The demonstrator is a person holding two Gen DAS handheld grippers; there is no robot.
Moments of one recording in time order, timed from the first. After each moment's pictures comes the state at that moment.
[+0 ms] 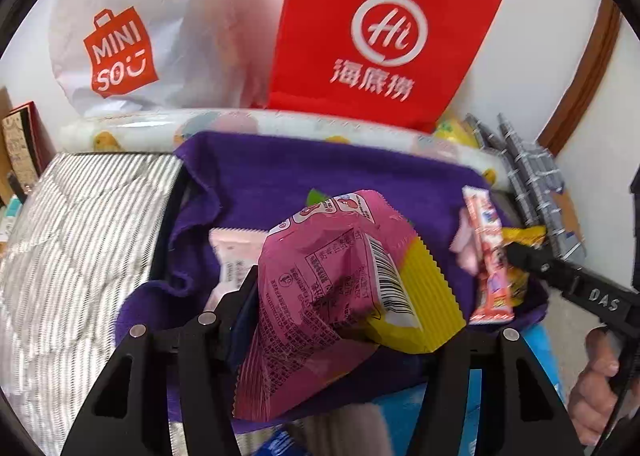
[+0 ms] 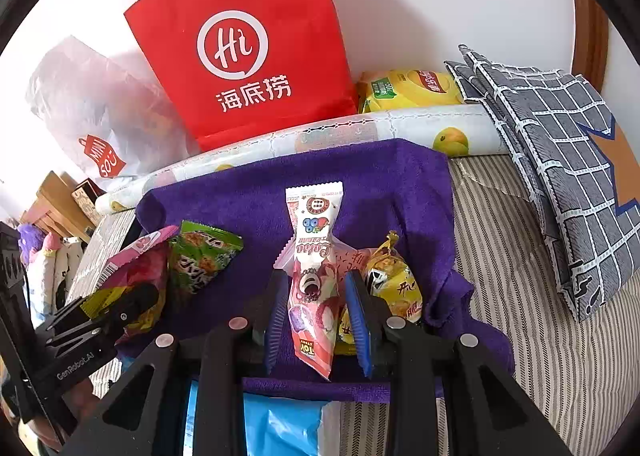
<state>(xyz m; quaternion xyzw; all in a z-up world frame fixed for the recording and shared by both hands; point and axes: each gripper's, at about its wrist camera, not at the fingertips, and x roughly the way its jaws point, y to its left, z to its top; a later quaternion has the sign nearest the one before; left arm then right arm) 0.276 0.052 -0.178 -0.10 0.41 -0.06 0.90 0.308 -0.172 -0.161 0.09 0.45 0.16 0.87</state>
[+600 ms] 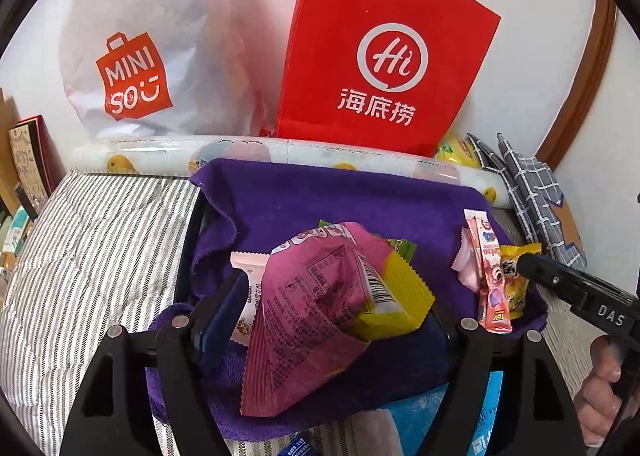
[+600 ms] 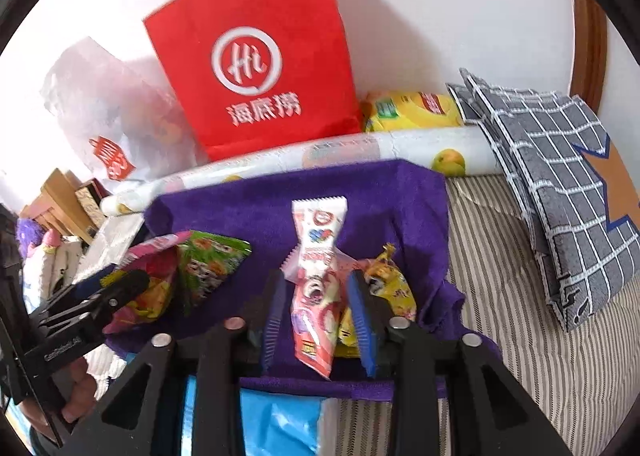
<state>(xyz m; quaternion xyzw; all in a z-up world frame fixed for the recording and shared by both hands) 0.274 0.063 -0.167 -0.09 0.39 -0.05 0.91 0.291 -0.172 -0.146 0.08 0.41 0.16 0.90</state>
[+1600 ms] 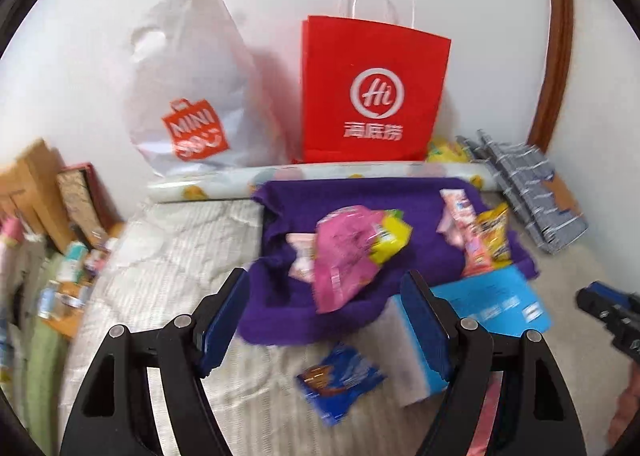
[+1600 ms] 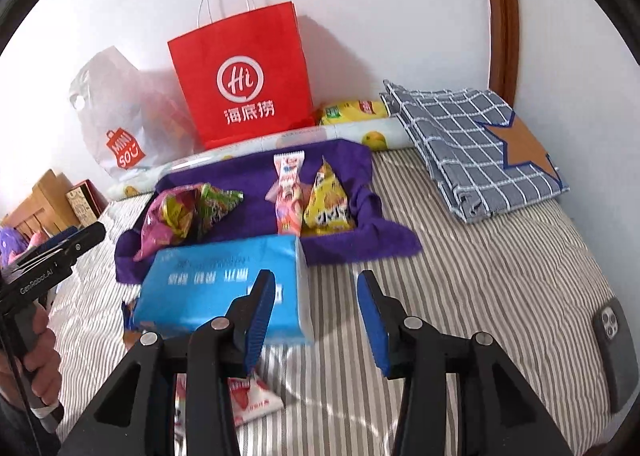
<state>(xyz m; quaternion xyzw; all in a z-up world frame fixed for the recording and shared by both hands) 0.166 0.063 -0.116 0.00 0.34 0.00 0.94 0.145 -0.202 -0.125 0.07 0.39 0.09 0.91</state>
